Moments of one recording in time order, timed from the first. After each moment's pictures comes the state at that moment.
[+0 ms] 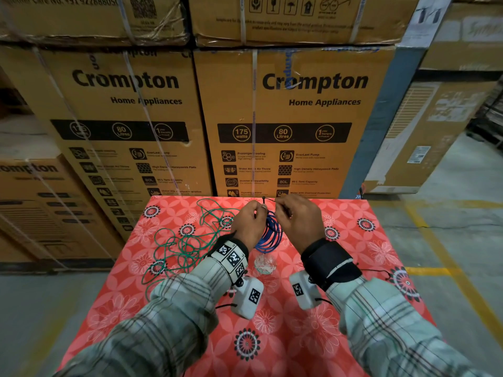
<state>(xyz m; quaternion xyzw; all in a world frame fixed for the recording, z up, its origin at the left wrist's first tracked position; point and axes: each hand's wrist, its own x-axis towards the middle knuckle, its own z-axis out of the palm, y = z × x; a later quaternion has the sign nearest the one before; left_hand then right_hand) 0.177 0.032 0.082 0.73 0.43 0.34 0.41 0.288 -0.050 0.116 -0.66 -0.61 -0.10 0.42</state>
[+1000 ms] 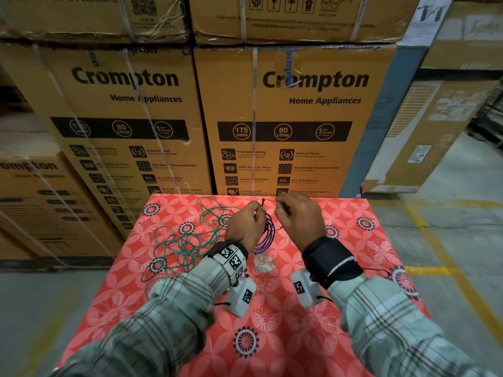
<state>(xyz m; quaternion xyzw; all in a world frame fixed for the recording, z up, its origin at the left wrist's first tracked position) 0.171 0.031 0.080 0.79 0.45 0.28 0.30 0.293 -0.048 0.114 -0.67 -0.62 -0.10 0.41</state>
